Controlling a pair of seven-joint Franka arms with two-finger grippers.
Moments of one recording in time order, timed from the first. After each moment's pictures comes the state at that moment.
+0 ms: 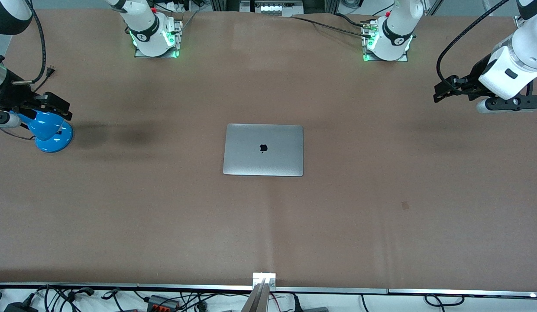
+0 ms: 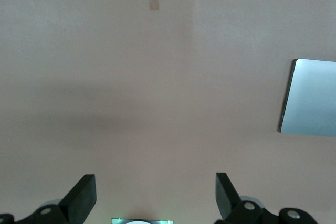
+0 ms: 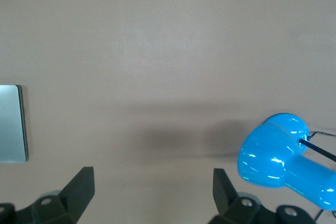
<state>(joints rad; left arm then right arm) 0.12 -0.09 -0.18 -1.78 -0.06 1.57 -0.14 0.02 -0.02 -0.05 -1.75 -0.02 1.75 -0.01</state>
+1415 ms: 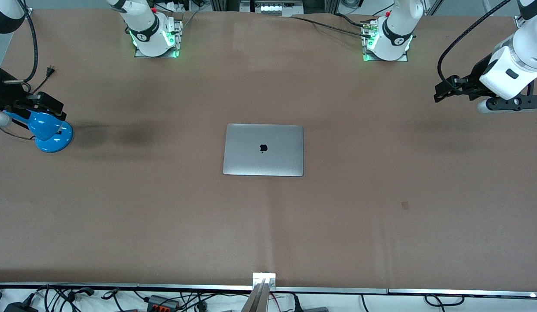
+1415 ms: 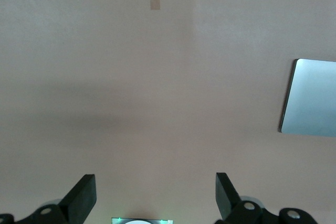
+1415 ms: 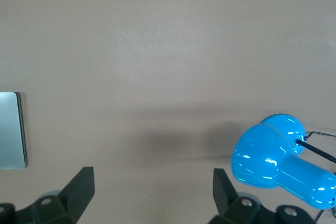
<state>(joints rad) 0.12 -0.09 -0.17 -1.78 -0.06 1.57 -0.14 -0.01 -0.02 -0.05 -1.75 -0.01 1.75 -0.01</state>
